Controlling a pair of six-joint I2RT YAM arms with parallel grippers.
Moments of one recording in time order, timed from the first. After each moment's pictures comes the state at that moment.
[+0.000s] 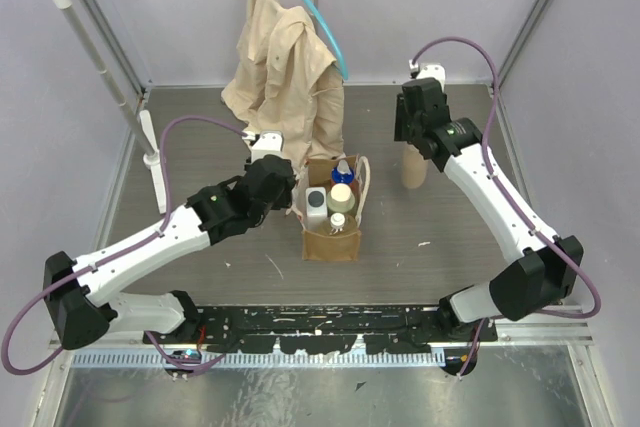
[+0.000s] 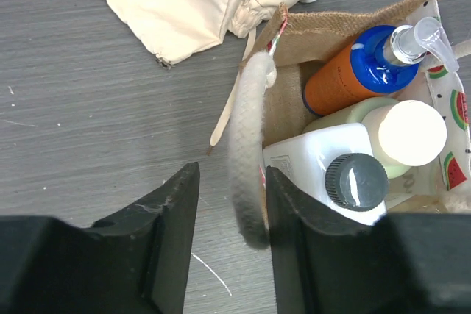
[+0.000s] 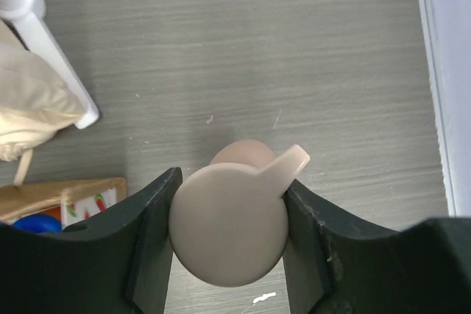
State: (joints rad) left arm -0.95 1.23 1.09 -0.56 -0.58 -0.57; right arm 0.40 1.43 1.48 -0.69 0.47 0.22
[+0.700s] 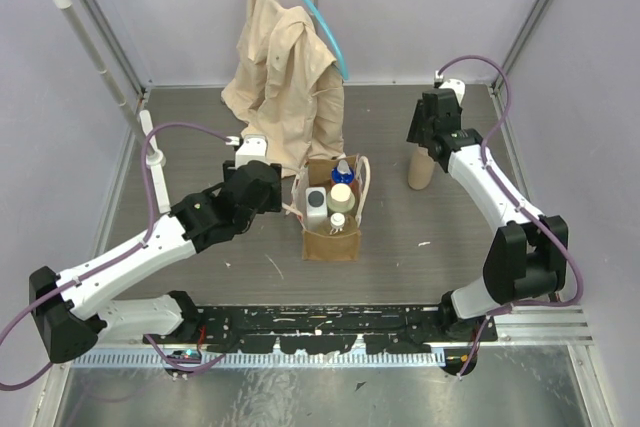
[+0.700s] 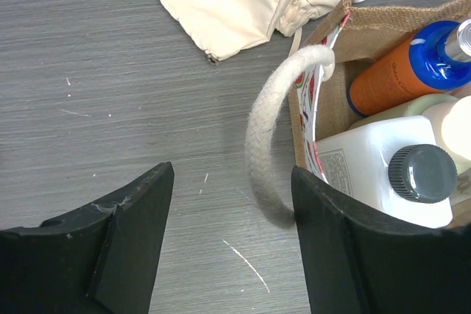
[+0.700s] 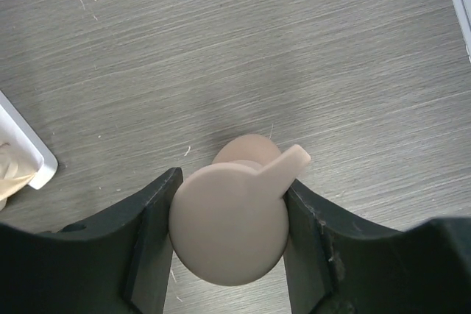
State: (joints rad) left arm -0.92 1.13 1.02 -0.59 -0.64 -0.53; right arm 0.20 1.48 1.22 -0.38 0.35 0.30
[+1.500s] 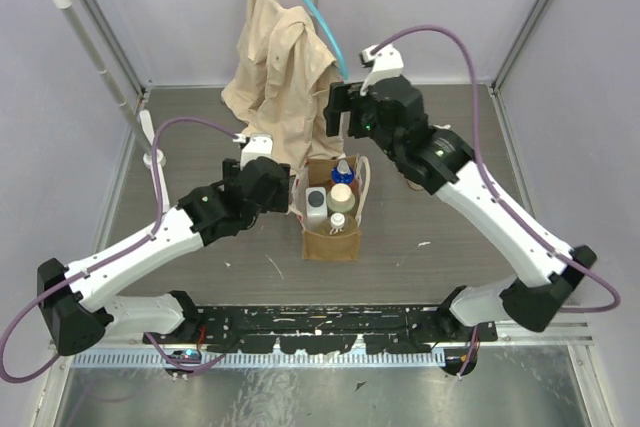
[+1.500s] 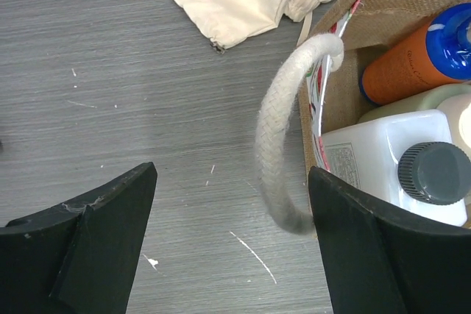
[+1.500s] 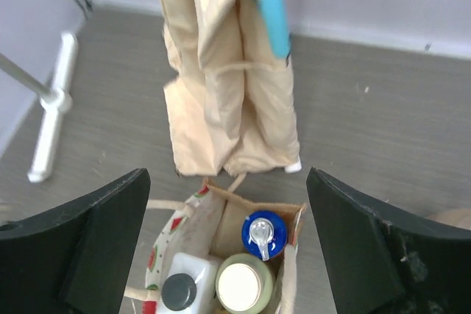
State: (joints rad) left arm -0.91 1.18 1.07 -0.66 -0.64 -0.53; right arm 0.72 1.32 1.60 -0.51 0.36 0.28
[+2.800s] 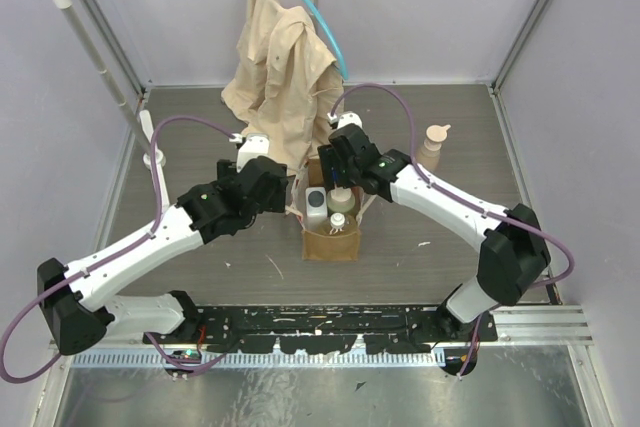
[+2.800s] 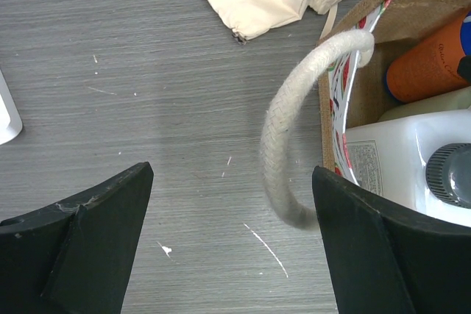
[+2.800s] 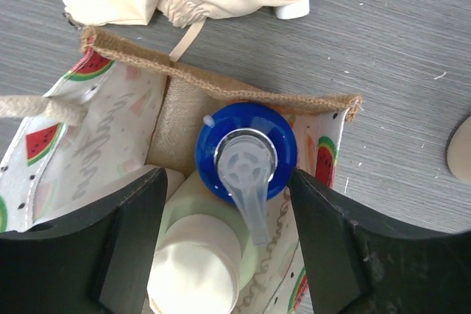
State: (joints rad) left arm -0.91 1.20 1.10 -0.74 -0.66 -0.56; right arm 0.73 1.54 1.24 -0.49 0.27 0.34
